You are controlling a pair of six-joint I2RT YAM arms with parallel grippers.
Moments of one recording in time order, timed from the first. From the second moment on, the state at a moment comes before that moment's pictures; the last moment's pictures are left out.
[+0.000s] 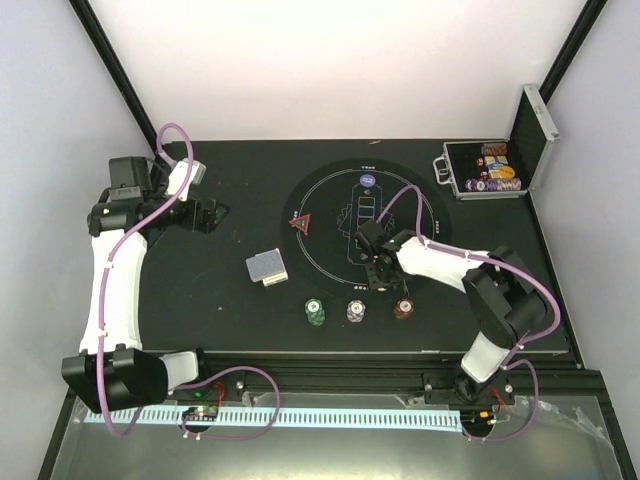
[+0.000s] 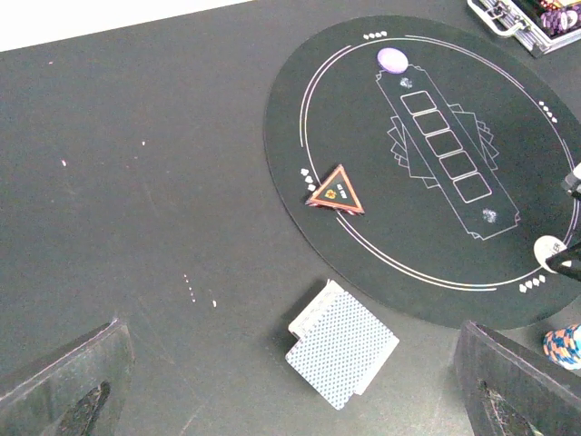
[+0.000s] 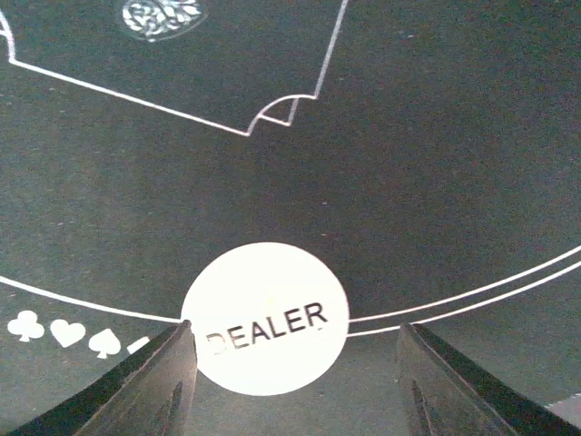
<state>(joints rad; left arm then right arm) 0.18 1.22 1.32 -0.95 0.58 0.33 0.68 1.68 0.99 -0.71 0.18 0.43</state>
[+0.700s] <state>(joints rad) 0.18 1.19 1.32 -0.95 0.59 0.33 0.72 1.71 0.99 -0.68 0.21 0.47</state>
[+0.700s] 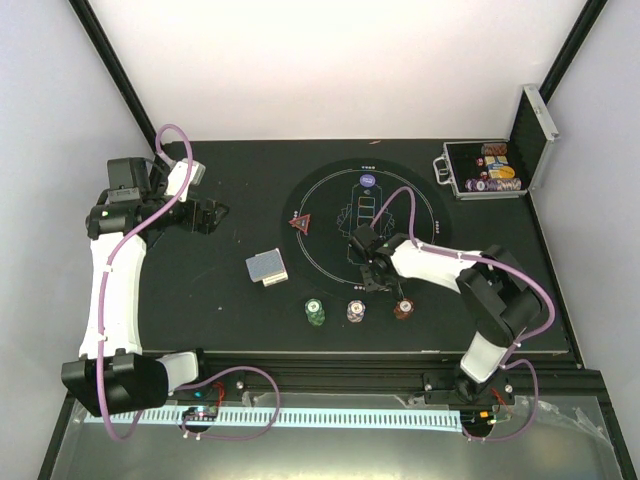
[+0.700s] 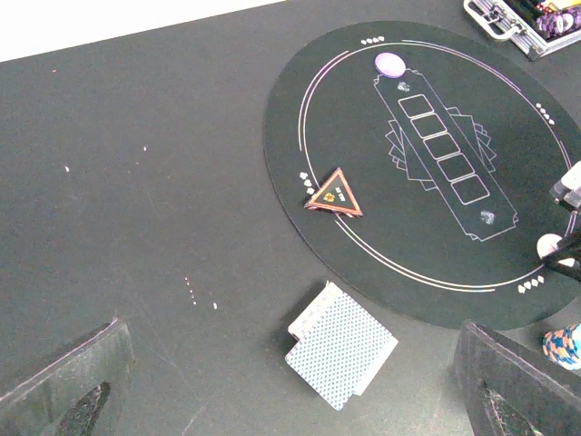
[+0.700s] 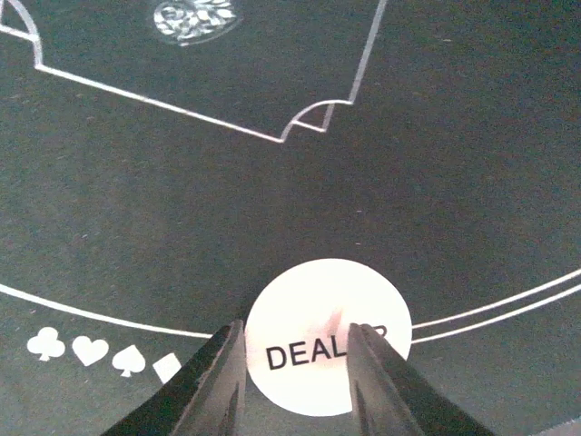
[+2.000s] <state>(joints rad) 0.18 1.20 1.32 -0.95 0.54 0.34 1.11 1.67 1.36 -0.84 0.20 0.51</state>
